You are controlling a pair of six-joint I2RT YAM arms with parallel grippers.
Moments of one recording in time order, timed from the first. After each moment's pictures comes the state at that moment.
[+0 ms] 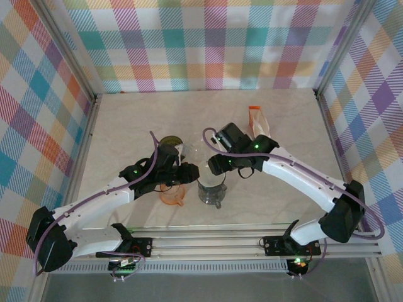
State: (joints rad) left arm -0.78 1.14 0.84 -0.42 0.18 -0.84; right arm 0.84 1.44 1.33 -0.93 0.06 0.28
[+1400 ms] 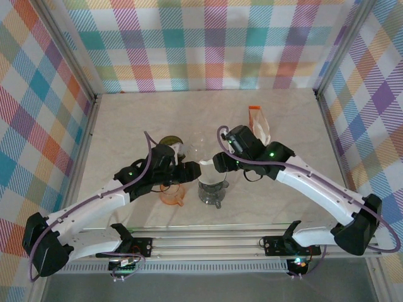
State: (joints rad) left arm -0.78 1.08 0.84 -0.42 0.17 -0.87; right arm 0.84 1.27 1.24 -0.86 0.12 0.40
